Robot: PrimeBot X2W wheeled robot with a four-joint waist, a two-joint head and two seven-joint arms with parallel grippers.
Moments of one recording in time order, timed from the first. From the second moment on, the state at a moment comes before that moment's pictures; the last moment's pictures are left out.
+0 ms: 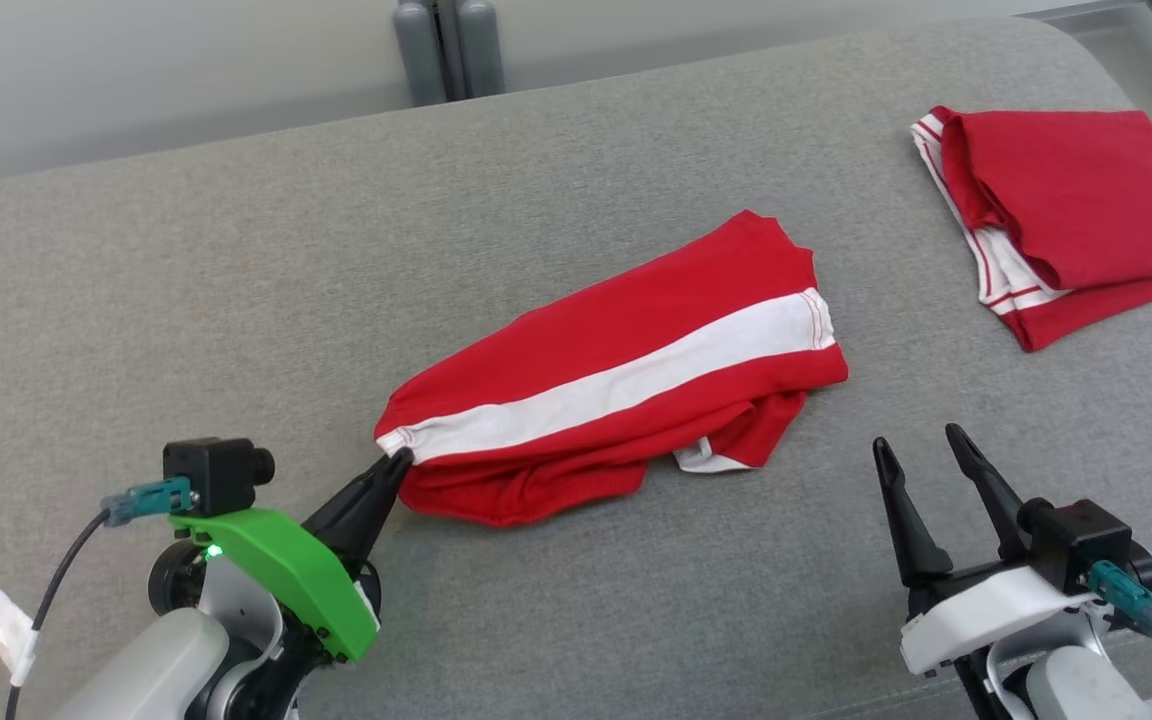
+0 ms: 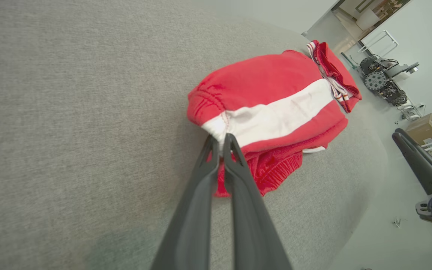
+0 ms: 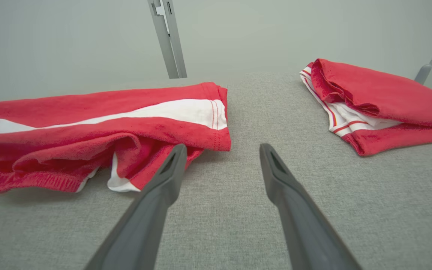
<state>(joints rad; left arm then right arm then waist) -0.38 0.55 -0.79 0.12 -1.18 0.02 0.01 -0.04 -0.15 0.12 0.19 0.23 0.13 -0.26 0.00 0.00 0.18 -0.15</state>
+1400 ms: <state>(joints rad) -0.47 0.49 -0.80 0.26 -1.10 -0.09 -0.16 -0.75 -0.60 0.82 0.50 0.99 0.13 -0.26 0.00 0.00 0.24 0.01</state>
